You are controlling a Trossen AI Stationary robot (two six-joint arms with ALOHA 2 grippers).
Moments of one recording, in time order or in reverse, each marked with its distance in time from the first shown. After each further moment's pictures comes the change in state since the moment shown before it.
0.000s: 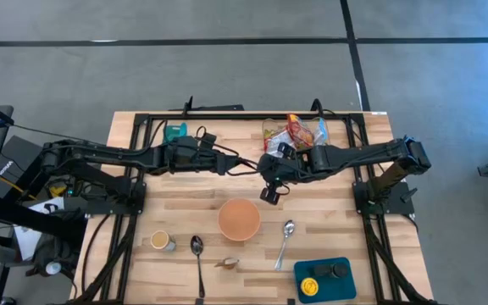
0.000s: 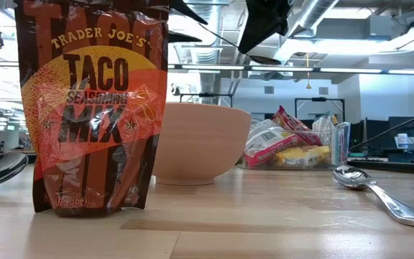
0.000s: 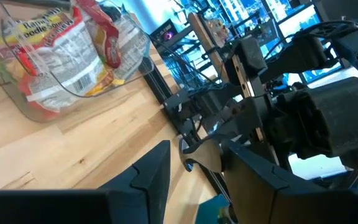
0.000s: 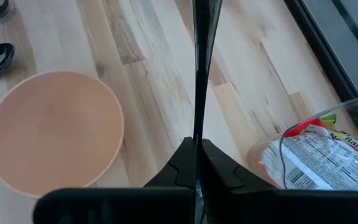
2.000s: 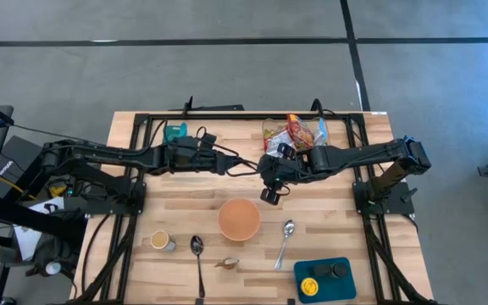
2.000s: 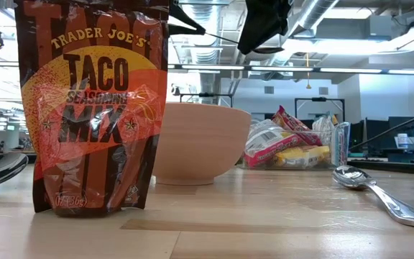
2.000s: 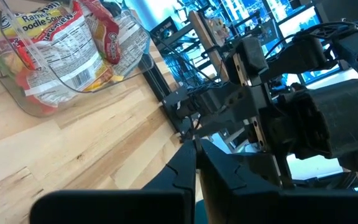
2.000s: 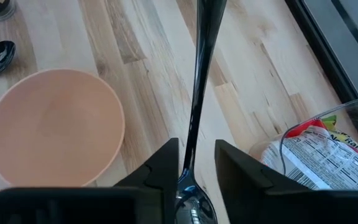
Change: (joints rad) left arm 0.000 0.000 0.000 -0.003 0.005 -0.023; right arm 0.000 0.000 -0.001 0.000 0.001 -0.008
